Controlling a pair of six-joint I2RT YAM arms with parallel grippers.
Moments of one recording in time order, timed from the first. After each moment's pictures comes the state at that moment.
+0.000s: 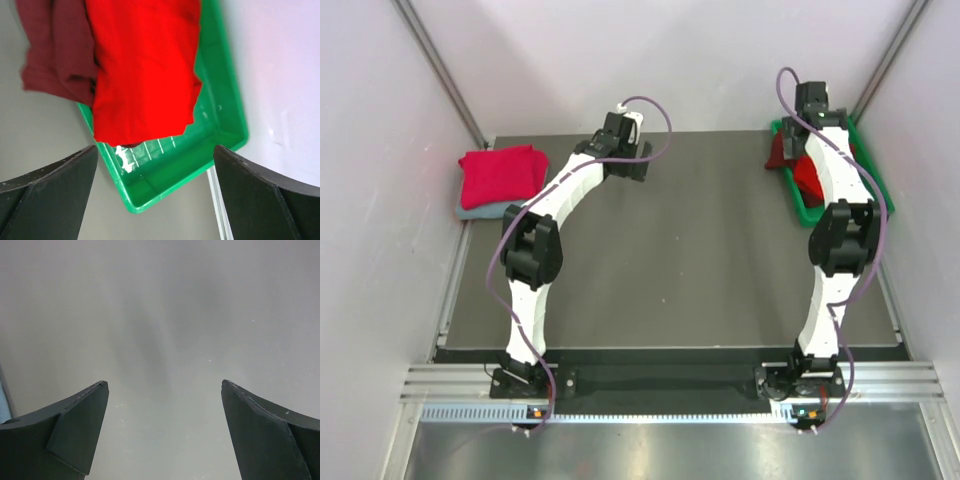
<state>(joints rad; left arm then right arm) -0.42 2.14 1.97 -0.58 -0.15 -0.06 0.02 2.10 2.11 -0.83 0.53 -0.10</state>
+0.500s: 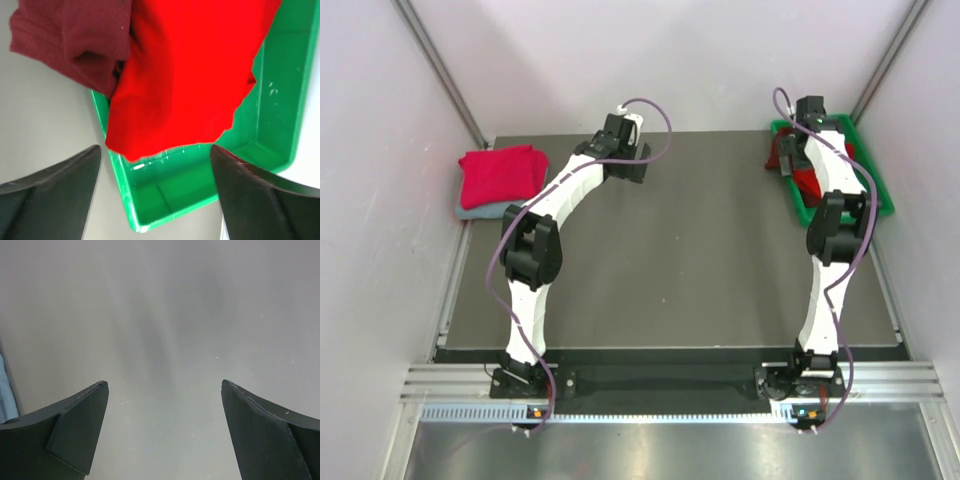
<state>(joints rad) -0.42 2.14 1.95 -0.58 -0.17 -0.04 -0.05 2.25 2.14 -0.90 0.33 -0.19</state>
